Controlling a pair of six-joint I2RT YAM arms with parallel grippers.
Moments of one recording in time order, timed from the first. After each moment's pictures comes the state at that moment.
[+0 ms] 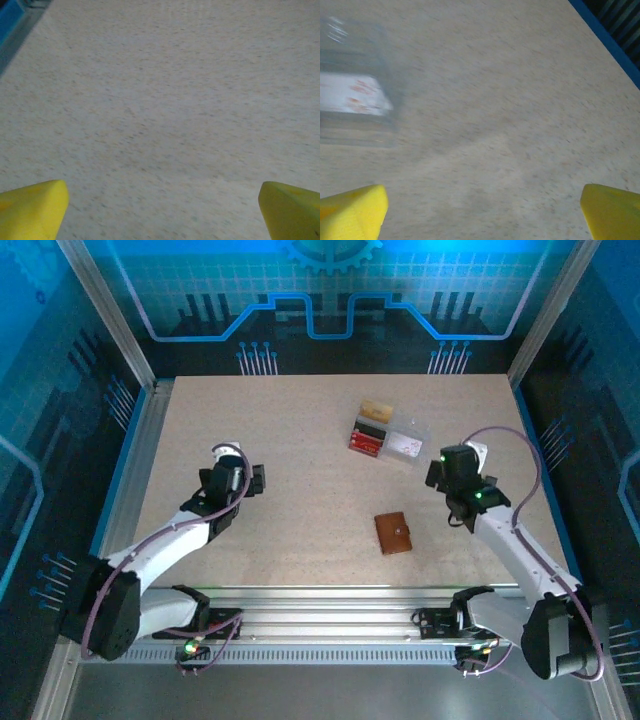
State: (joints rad) left arm -0.33 1.22 0.59 0.00 -0.46 -0.27; right arm 0.20 1.09 0.70 -0.44 0.50 0.39
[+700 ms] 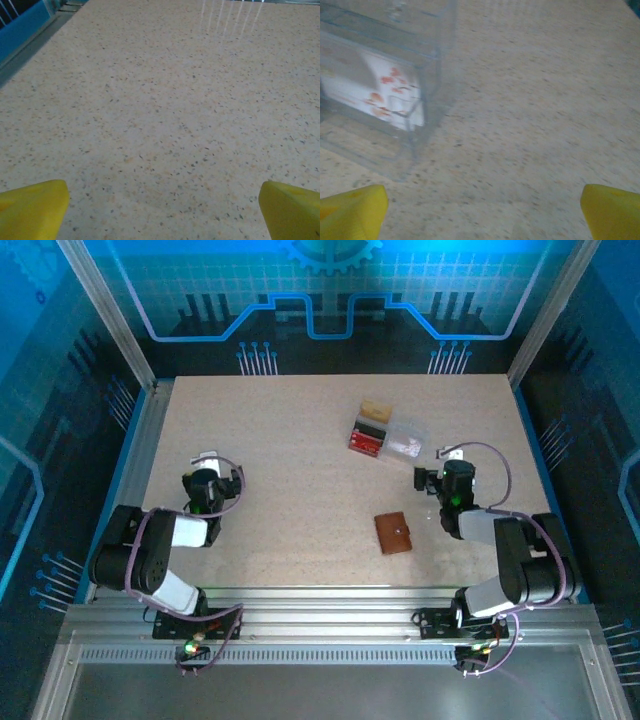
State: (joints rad) left arm -0.05 1.54 0.35 0.76 -0.26 -0.13; right arm 0.08 1.49 0.44 0.55 0.17 -0.01
